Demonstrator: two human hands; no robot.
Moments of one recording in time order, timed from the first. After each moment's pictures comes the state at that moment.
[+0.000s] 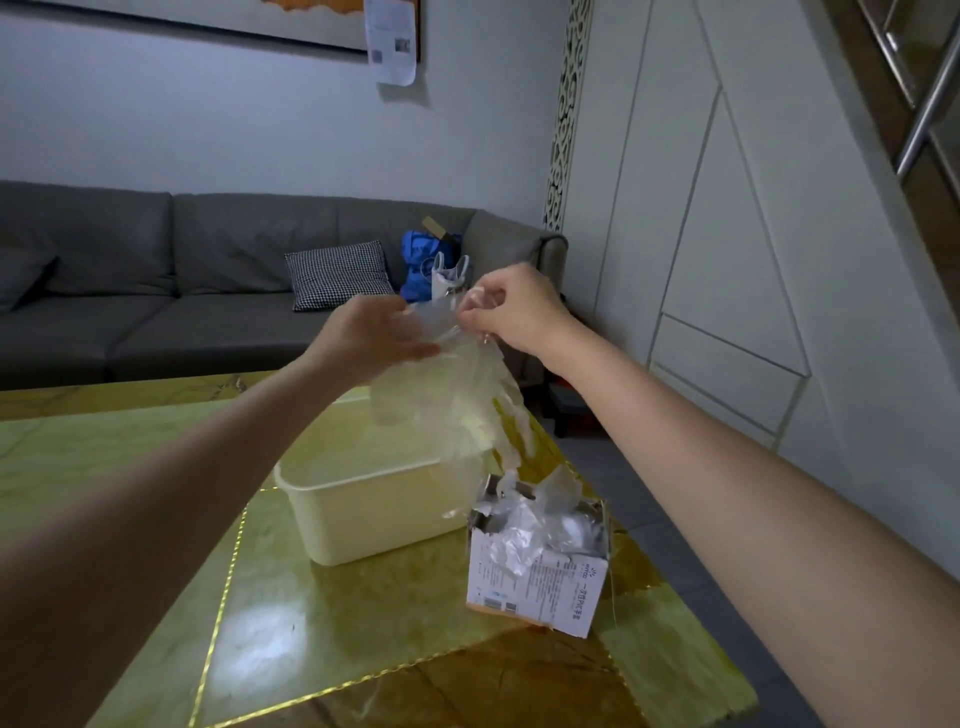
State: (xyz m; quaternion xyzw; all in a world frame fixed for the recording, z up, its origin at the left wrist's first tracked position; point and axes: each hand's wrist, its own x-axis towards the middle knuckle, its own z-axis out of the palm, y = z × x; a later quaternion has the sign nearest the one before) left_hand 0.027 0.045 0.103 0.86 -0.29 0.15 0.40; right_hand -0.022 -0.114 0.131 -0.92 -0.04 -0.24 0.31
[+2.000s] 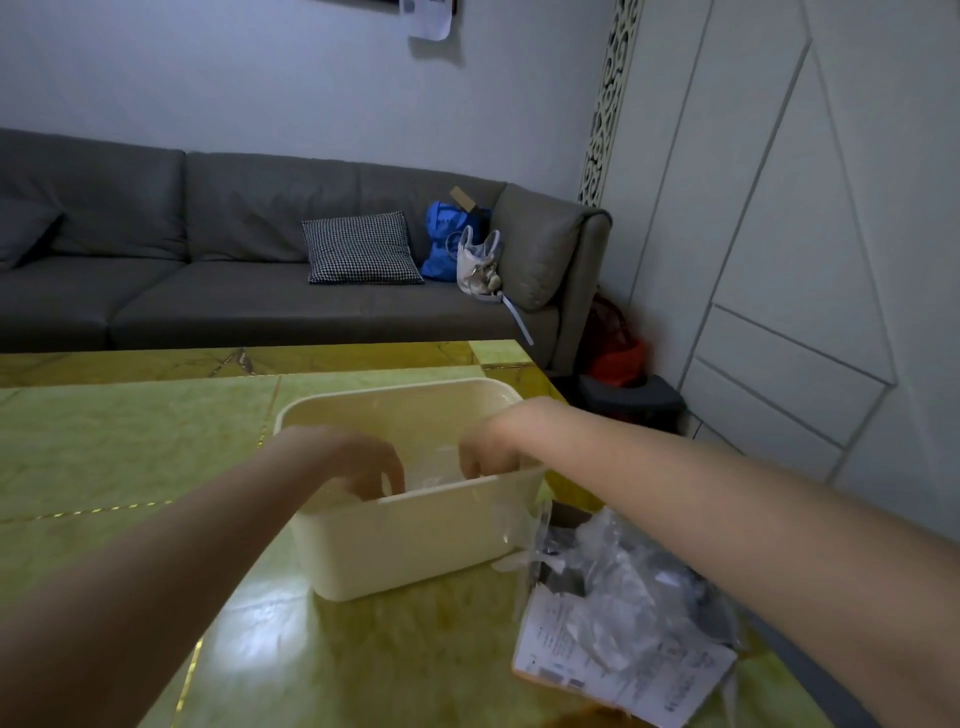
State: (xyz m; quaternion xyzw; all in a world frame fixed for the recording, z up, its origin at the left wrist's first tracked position) left_hand 0.117 0.061 -0.017 0.93 -0.25 -0.25 -0.04; right_hand 0.096 -0.089 -0.001 -0.94 -0.12 0.29 -0.14
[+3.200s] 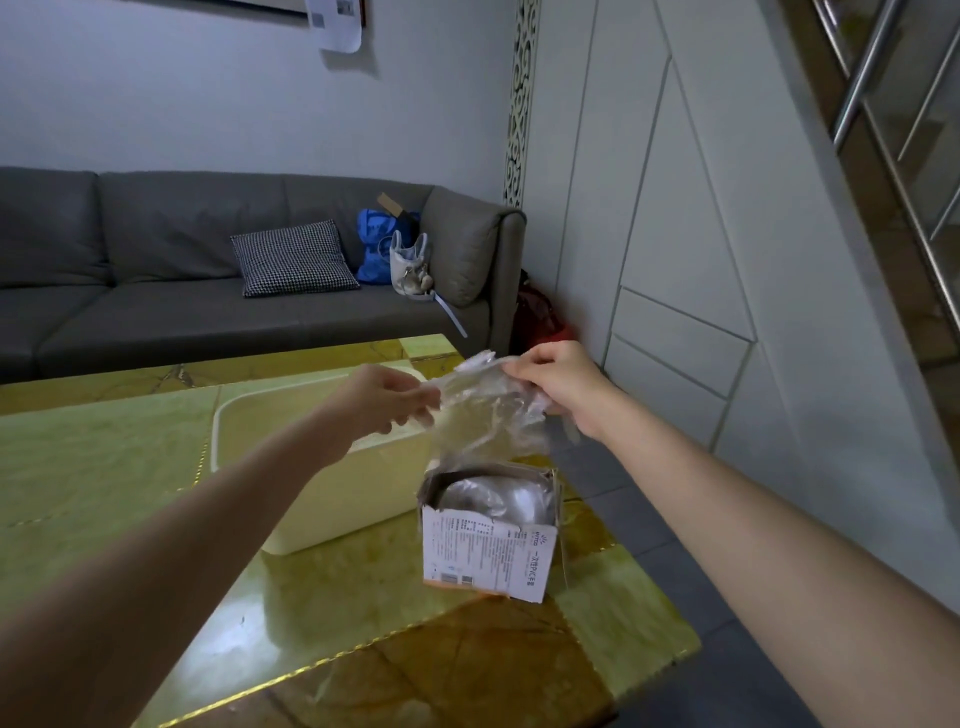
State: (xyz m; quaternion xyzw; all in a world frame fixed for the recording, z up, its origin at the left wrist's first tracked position) left_hand -0.006 0.007 0.051 0.83 -0.23 -0.13 0.49; right_hand -0.066 -0.189 0.053 -0.80 0.16 -0.15 0.55
